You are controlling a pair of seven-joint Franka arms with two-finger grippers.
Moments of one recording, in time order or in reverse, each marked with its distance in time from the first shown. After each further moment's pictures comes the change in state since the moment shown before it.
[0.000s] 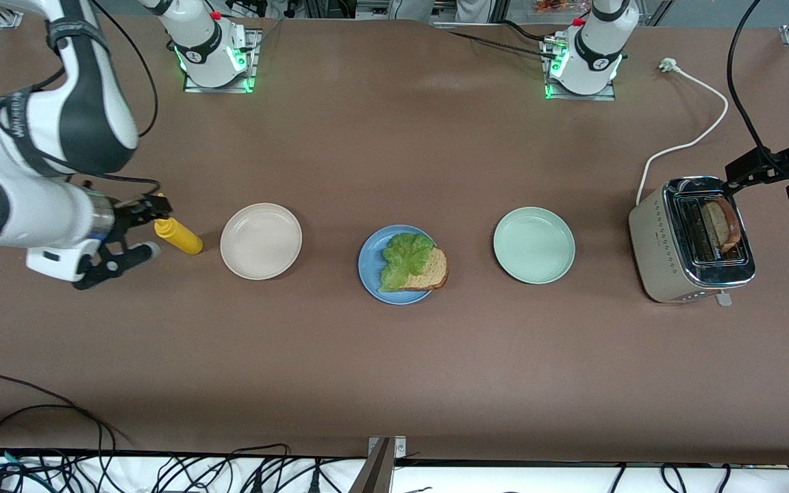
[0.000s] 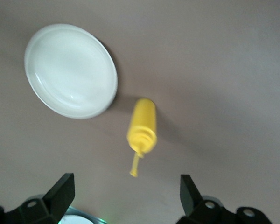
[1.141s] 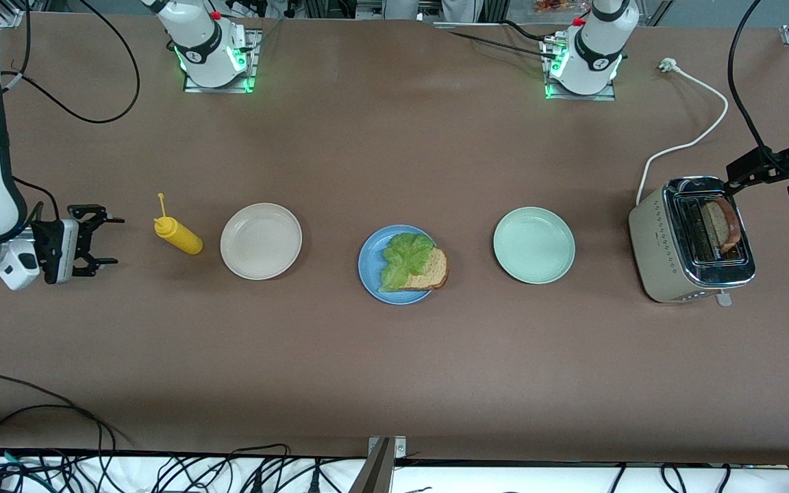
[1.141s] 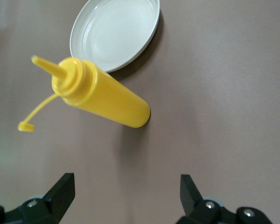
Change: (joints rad) left arm 0.001 -0.001 0.000 0.001 0.000 0.000 0.000; right arm -0.229 0.198 -0.223 -0.191 0.521 0.215 -1.379
